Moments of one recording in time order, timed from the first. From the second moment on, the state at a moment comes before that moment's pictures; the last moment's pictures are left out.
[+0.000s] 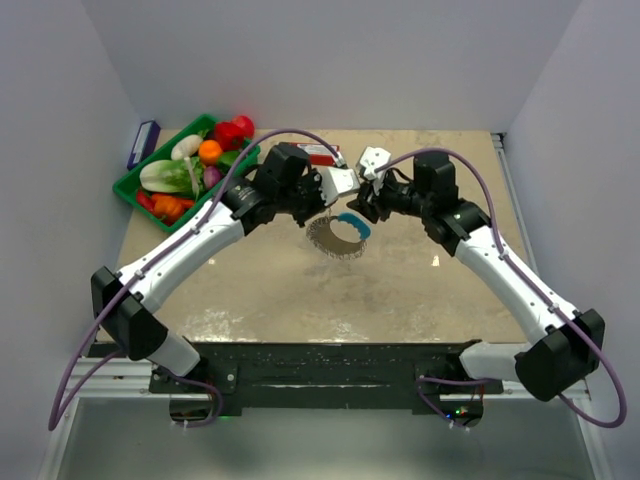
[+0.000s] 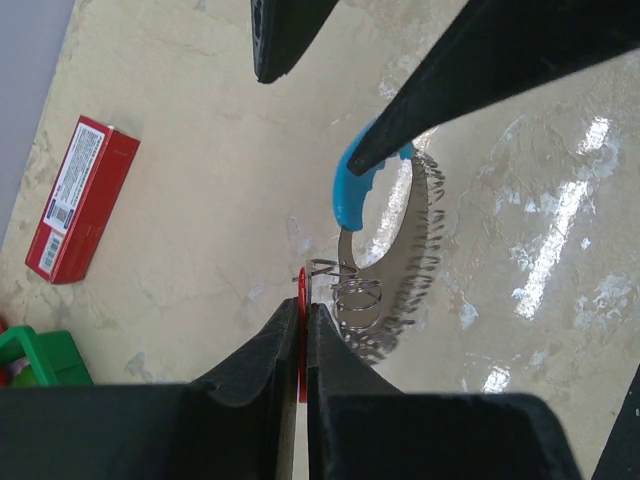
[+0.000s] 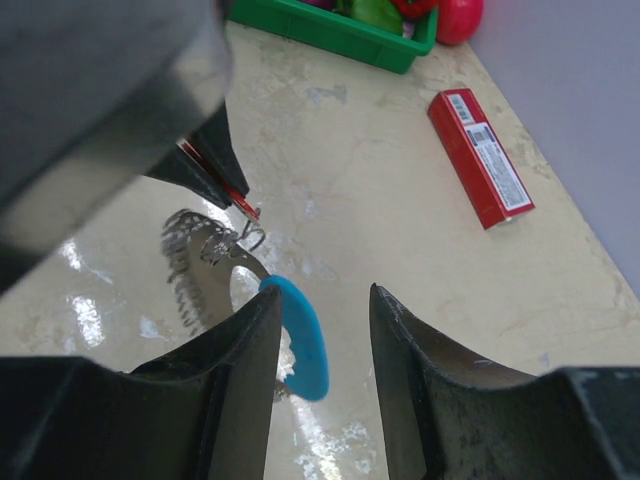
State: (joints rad) left arm -0.71 1.53 1.53 -0.67 0.20 0.50; right arm 0.47 1.27 1.20 -0.30 -0.50 -0.42
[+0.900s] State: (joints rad) left arm -0.71 1.56 1.60 -0.75 0.07 0.47; right arm 0.49 1.33 1.13 -0.17 -0.62 -0.34
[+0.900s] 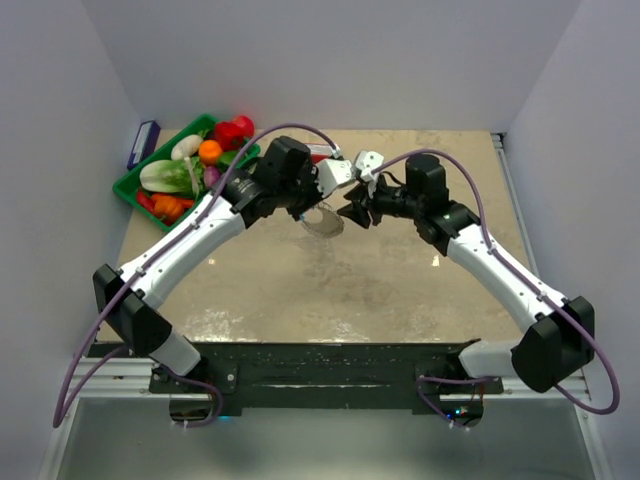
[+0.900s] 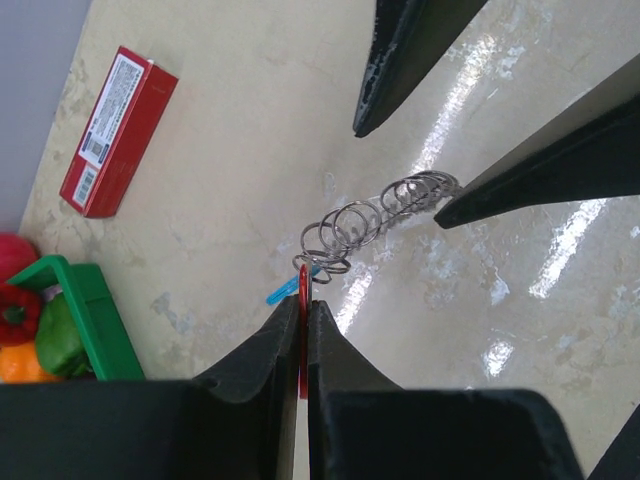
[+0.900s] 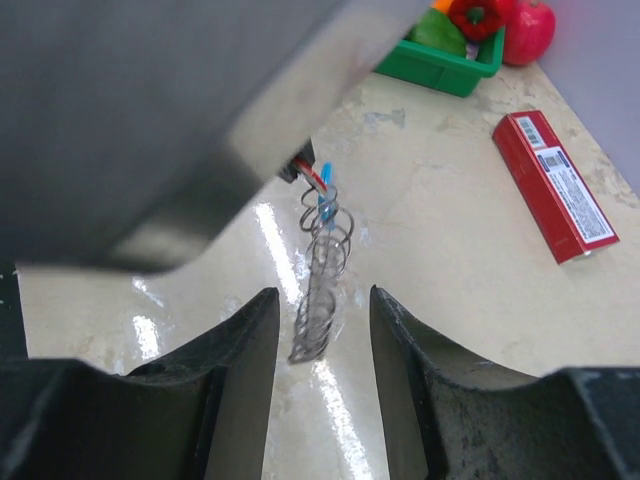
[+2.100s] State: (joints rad) left arm -0.67 1.87 1.93 -0.84 0.15 -0.17; right arm 0.52 1.31 1.09 -0.07 -0.49 -0.35
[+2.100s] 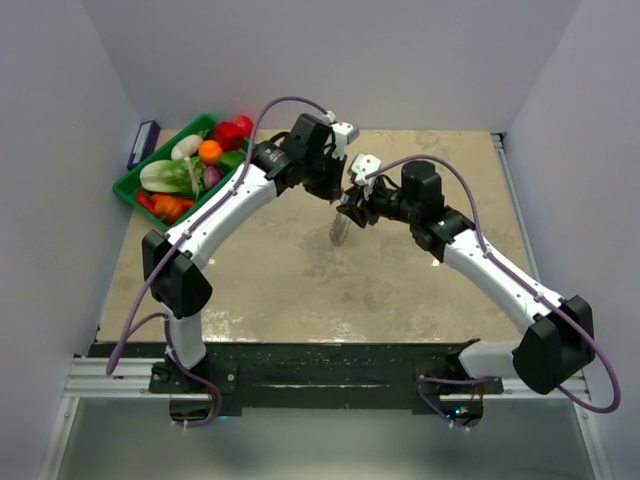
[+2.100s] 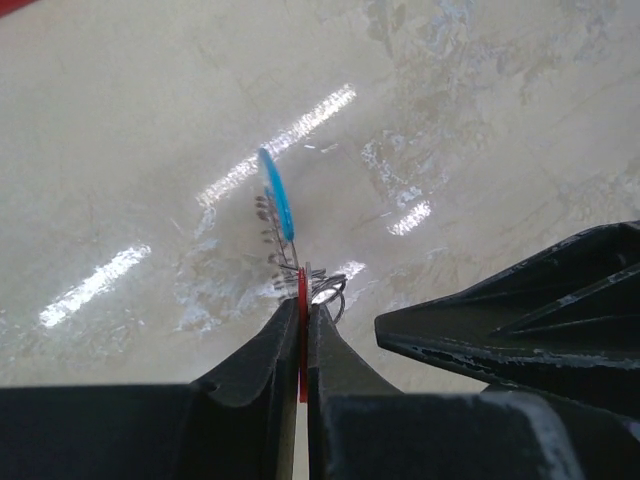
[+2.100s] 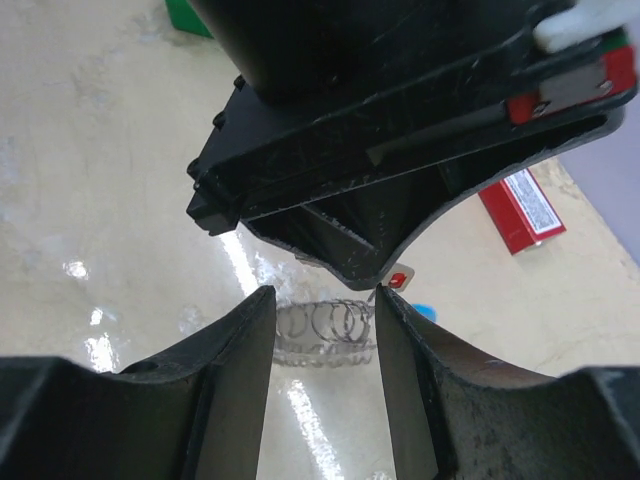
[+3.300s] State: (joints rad) left arm -0.66 1.89 2.01 -0.83 0.26 -0.26; right arm 0.40 1.29 0.99 0.01 -0.47 -0.30
